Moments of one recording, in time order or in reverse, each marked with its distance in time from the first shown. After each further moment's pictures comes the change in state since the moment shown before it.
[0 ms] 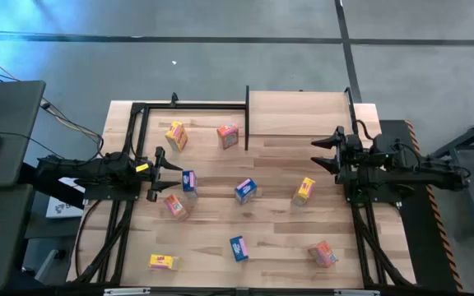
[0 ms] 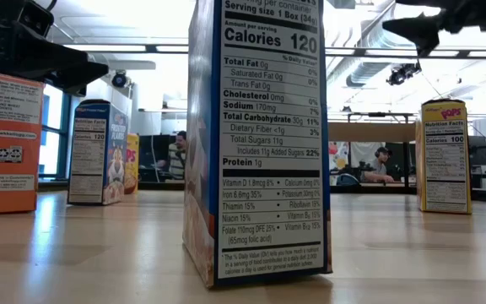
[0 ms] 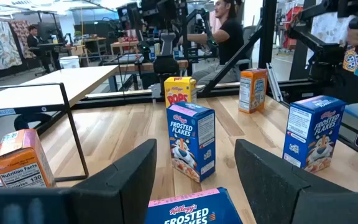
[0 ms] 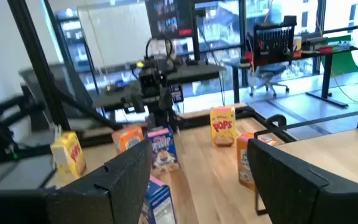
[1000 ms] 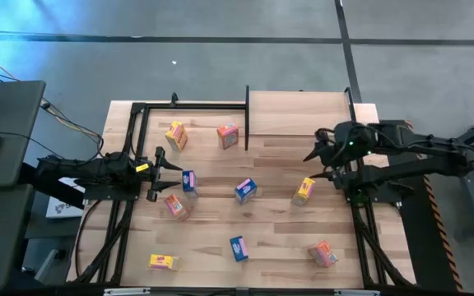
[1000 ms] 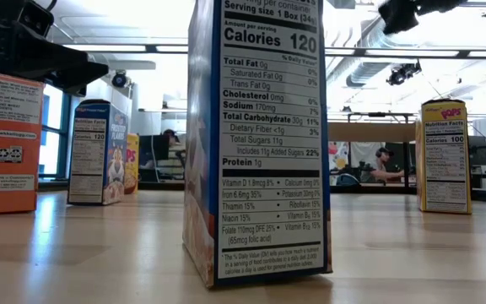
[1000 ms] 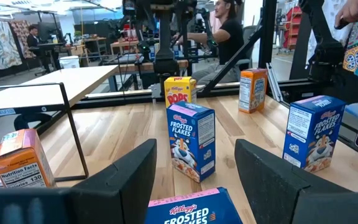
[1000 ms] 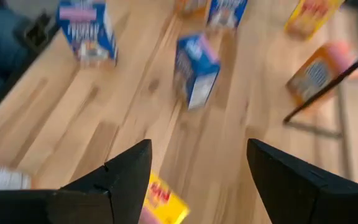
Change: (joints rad) left arm 0.000 0.000 0.000 0.000 0.000 0.000; right arm 0.011 0.534 0.540 -0.778 -0.240 -0.435
